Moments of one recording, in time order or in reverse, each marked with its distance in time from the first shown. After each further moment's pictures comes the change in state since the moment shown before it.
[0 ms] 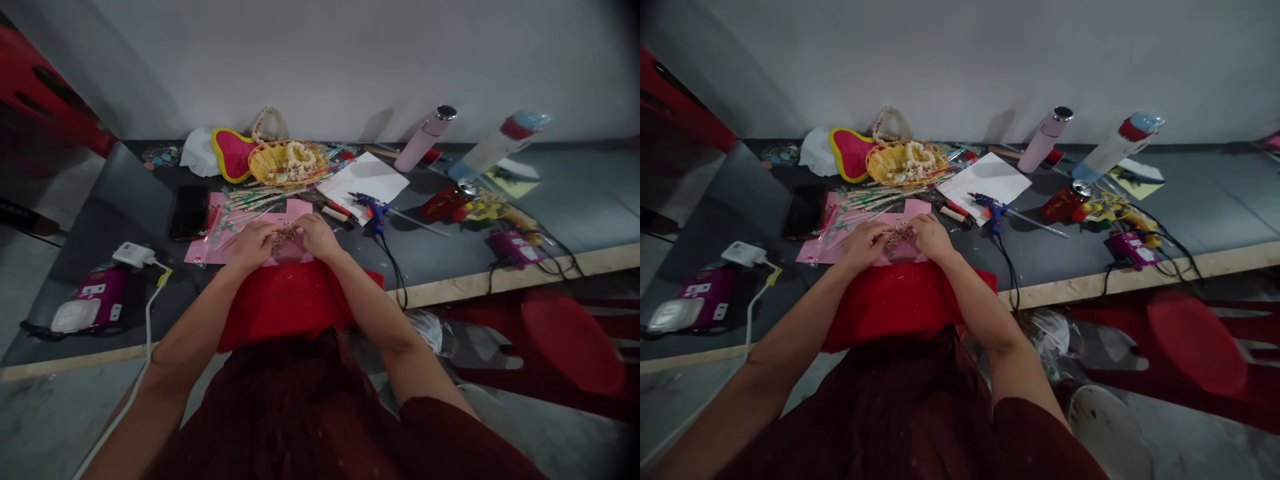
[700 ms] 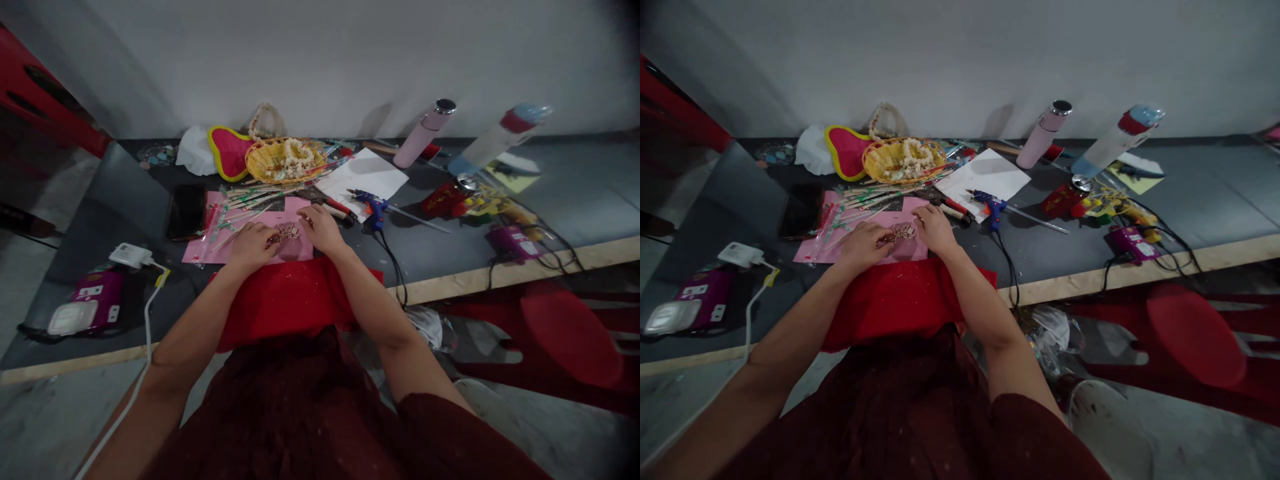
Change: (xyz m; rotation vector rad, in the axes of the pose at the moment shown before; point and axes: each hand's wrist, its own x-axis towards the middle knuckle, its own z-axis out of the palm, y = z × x) left_hand -0.002 0.003 0.001 0.429 -0.170 0.027; right_hand 0.002 0.007 -0.008 0.002 0.174 0.095
